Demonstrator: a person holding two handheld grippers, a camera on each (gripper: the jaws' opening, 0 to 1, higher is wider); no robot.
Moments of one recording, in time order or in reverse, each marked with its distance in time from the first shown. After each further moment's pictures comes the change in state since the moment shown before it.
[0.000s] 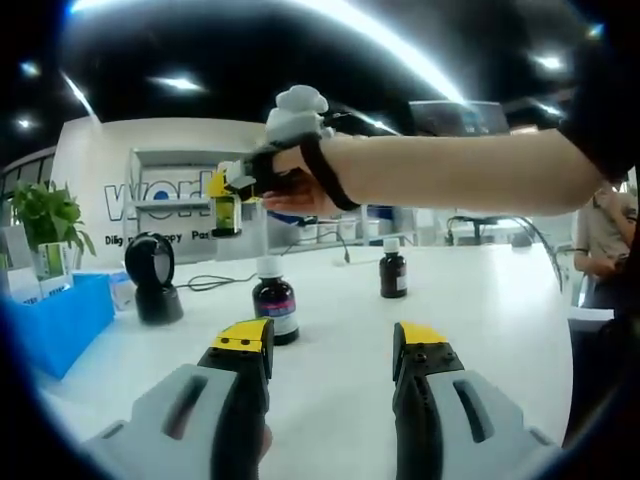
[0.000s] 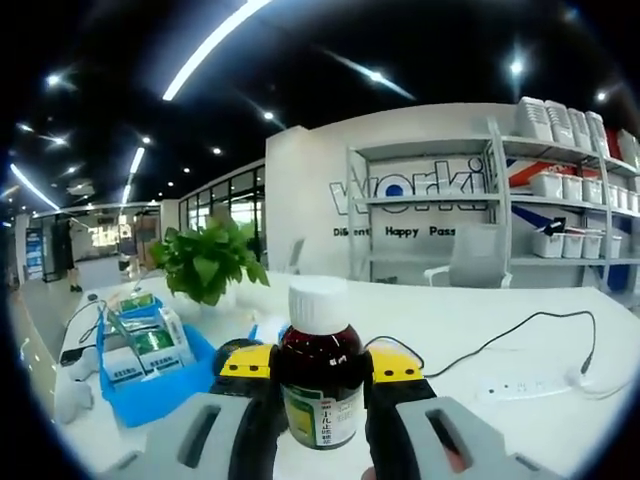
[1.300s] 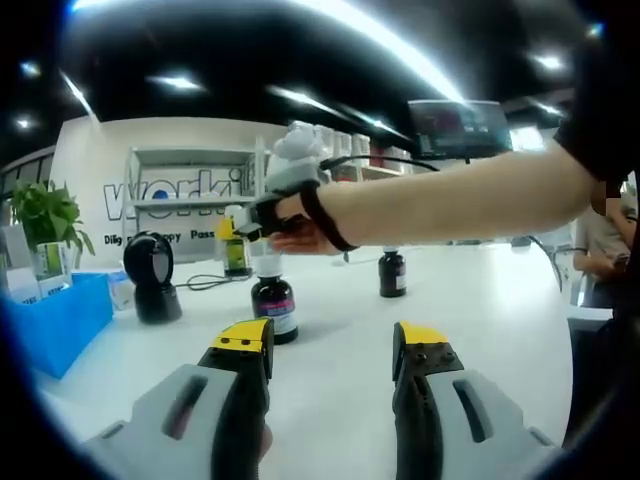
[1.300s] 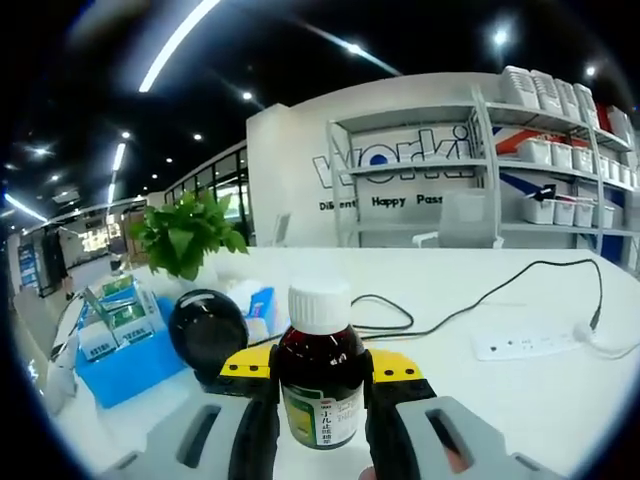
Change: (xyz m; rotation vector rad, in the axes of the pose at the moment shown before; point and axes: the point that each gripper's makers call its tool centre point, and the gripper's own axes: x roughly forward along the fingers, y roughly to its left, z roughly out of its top) left arm 0.001 -0.001 -0.001 0.000 0.004 -0.008; right arm 0.018 -0.031 -0.064 0.067 0.101 -0.043
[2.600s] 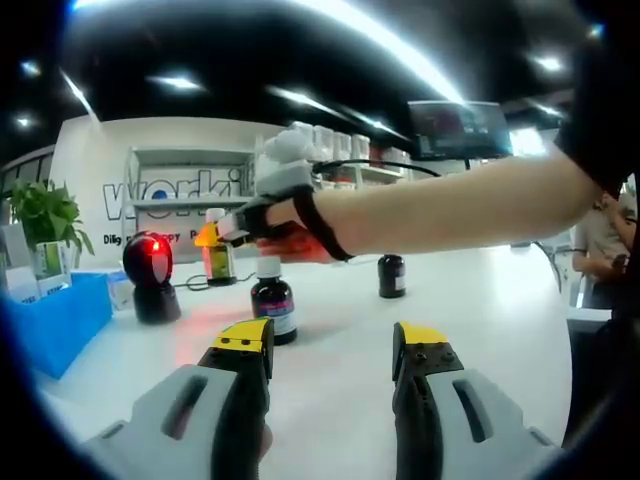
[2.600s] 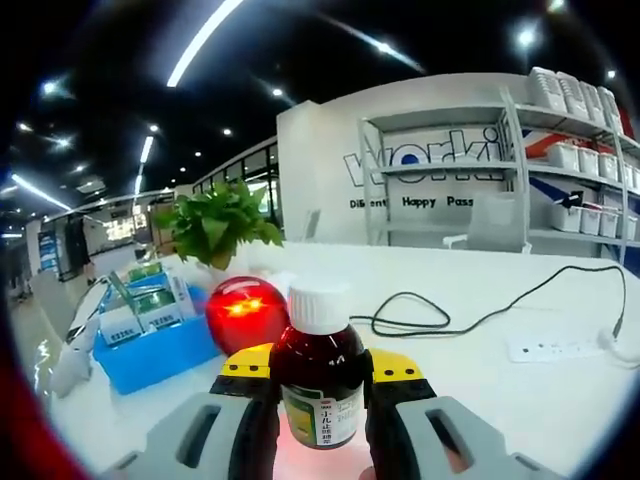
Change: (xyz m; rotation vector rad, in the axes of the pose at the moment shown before) left arm 0.000 -0.002 0.001 -0.003 -0.004 -0.009; right arm 0.000 0.038 -0.008 -0.052 0.002 0.125
